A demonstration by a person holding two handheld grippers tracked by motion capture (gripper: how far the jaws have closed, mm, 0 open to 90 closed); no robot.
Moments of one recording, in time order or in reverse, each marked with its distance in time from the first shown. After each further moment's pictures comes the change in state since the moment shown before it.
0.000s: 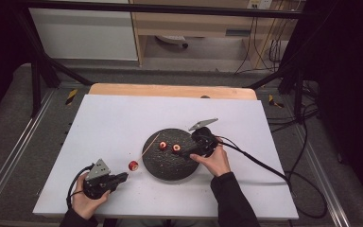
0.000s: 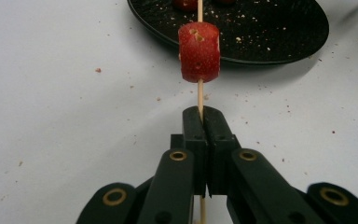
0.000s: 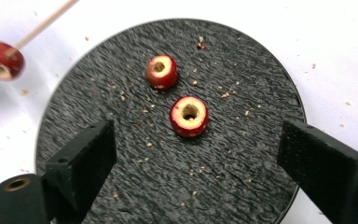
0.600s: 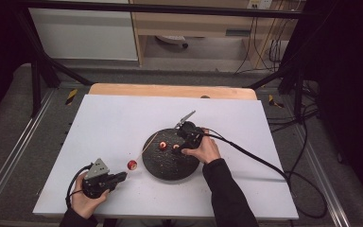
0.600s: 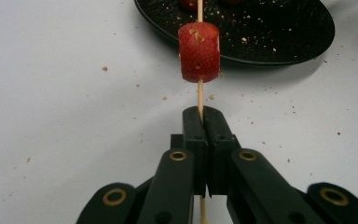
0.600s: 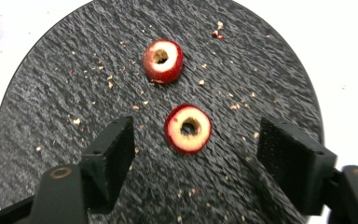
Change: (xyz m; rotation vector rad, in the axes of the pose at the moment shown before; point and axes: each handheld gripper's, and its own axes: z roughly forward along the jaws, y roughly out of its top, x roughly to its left) left arm 0.002 0.000 0.000 0.002 0.003 -0.011; right arm 0.004 0.033 0.034 0.210 0.004 -0.162
